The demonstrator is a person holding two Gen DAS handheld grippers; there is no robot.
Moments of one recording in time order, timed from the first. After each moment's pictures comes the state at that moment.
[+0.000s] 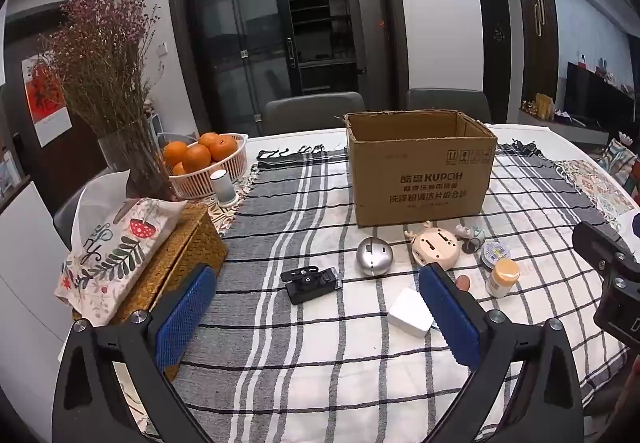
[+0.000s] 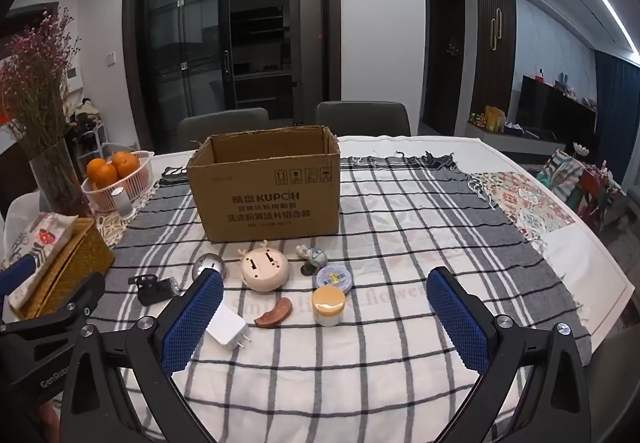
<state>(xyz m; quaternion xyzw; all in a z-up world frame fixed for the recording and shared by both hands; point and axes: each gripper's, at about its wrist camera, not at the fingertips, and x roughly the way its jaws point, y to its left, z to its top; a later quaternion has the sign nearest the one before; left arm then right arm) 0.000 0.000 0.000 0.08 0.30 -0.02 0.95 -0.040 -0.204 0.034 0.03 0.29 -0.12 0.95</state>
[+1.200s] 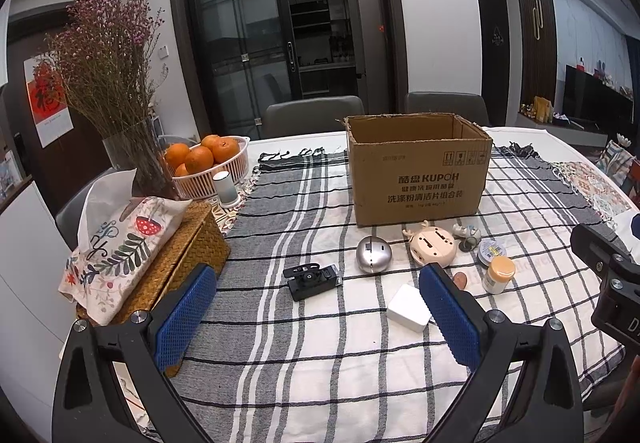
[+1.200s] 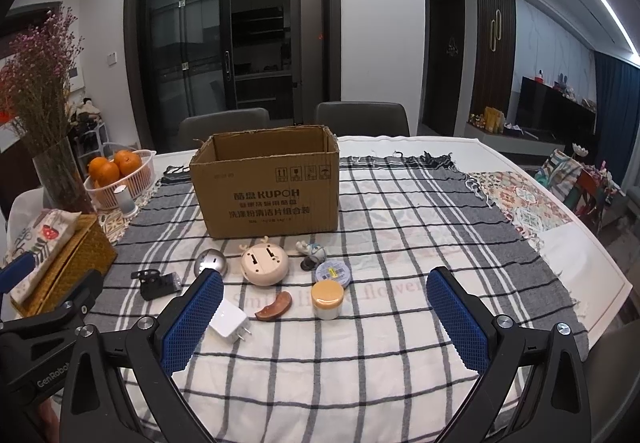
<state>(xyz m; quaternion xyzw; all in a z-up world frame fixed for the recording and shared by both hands) -0.014 0.002 0.003 0.07 0.29 -0.03 0.96 -0.049 -0.200 0.034 0.03 0.29 -0.12 0.95</state>
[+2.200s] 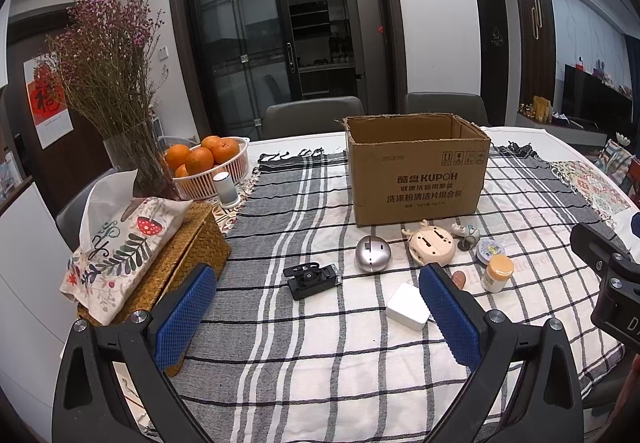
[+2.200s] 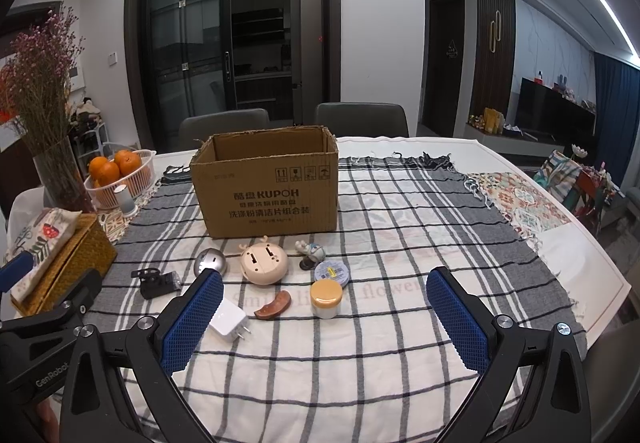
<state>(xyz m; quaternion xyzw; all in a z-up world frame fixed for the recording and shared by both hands) -0.017 0.002 0.005 0.07 0.29 -0.03 0.96 -0.050 -0.201 0.036 0.03 0.29 -0.12 0.95</state>
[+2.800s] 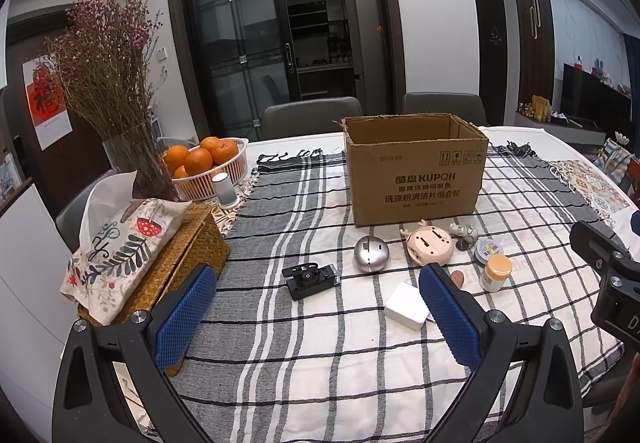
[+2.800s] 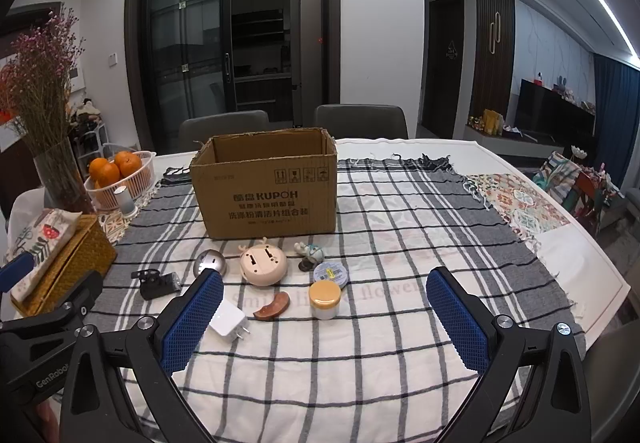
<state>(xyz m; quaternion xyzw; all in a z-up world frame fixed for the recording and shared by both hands) -0.019 0.000 0.007 0.07 0.28 -0.03 0.96 -0.051 -0.200 0.034 0.03 0.29 -0.12 0.95</state>
